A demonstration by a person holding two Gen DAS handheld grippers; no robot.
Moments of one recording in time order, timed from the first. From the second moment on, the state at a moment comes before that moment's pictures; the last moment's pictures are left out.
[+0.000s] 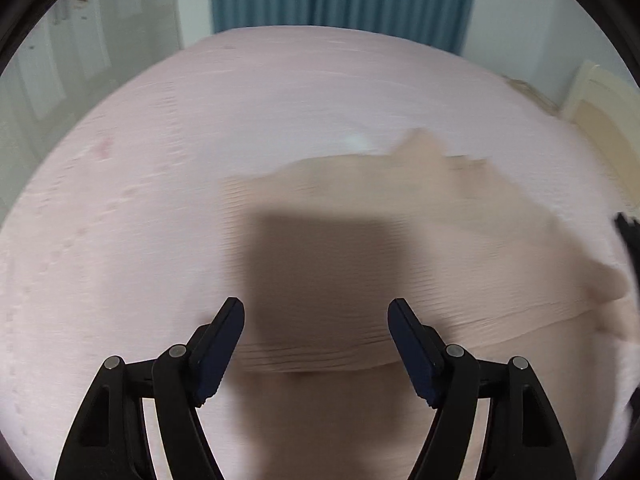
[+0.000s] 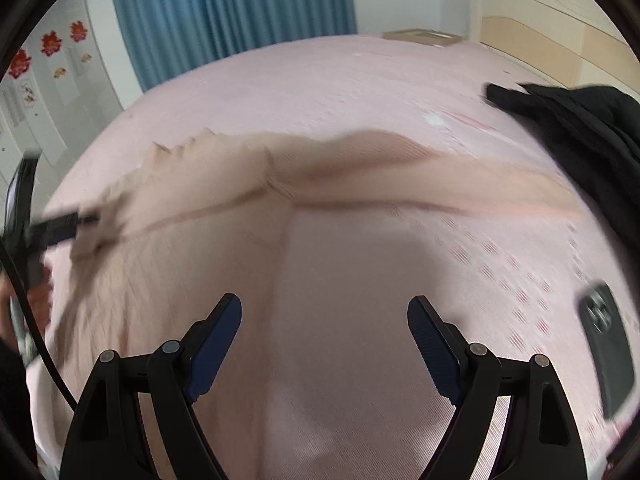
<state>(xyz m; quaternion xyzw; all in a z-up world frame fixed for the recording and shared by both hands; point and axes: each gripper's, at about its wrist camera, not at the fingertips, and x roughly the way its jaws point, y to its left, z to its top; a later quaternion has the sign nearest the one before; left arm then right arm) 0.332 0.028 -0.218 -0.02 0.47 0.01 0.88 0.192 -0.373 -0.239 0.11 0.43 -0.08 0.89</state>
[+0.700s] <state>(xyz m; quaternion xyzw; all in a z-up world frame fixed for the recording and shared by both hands) 0.303 0.081 -0.231 -0.10 0.44 -0.03 0.89 0.344 -0.347 -0.291 0.18 0.46 -0.05 0.87</state>
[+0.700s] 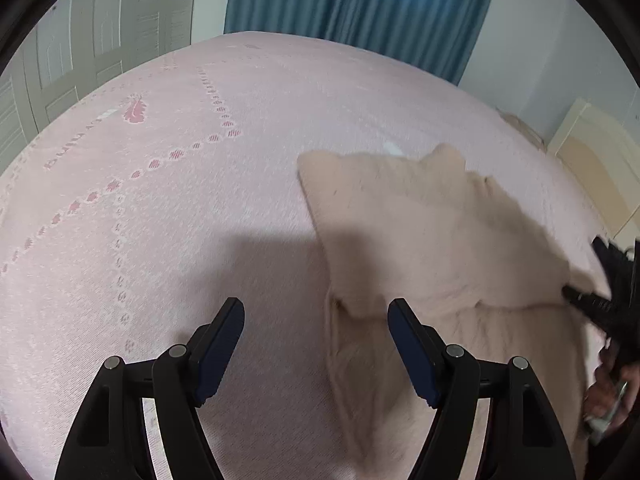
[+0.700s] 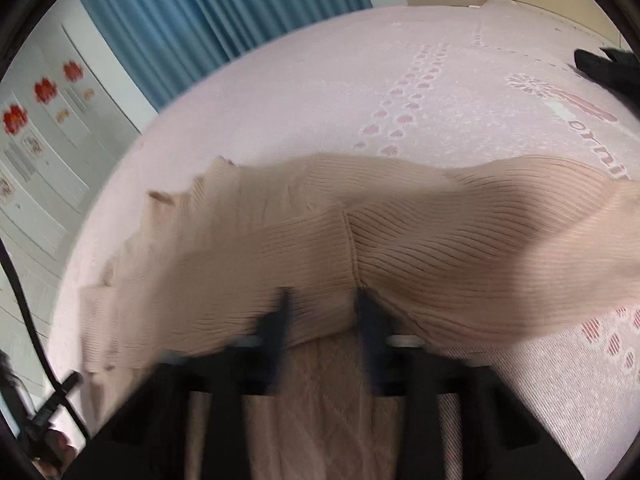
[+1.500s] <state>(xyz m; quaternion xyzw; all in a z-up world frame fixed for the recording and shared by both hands) 0.335 0.023 -0.263 -0.04 0.45 0.02 0.89 0.218 -0.505 -0.255 0.18 0.41 -0.22 0.86</state>
